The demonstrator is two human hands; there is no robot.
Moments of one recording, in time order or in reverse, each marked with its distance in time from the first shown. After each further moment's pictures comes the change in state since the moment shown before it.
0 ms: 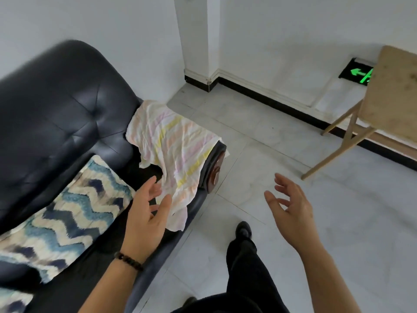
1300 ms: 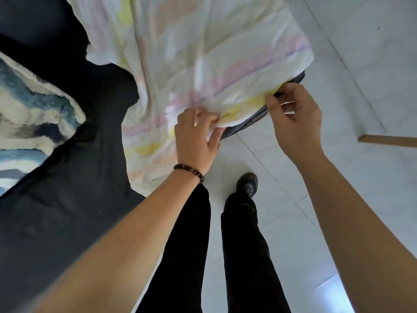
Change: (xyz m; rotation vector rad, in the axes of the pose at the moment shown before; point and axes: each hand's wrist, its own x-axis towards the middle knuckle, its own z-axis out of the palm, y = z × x) left_hand 0.281 -0.331 0.267 0.389 0.063 0.000; right_hand 0.339 0.172 0.324 -0.172 -0.289 0.088
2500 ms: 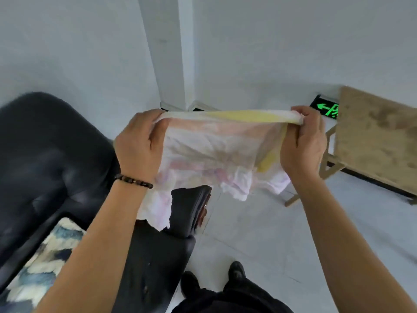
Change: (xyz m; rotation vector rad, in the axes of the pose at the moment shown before) left_hand 0.017 0.358 -0.418 -0.177 0.460 0.669; right_hand -0.236 -0.252 -0.357 -0.009 0.953 -0.374
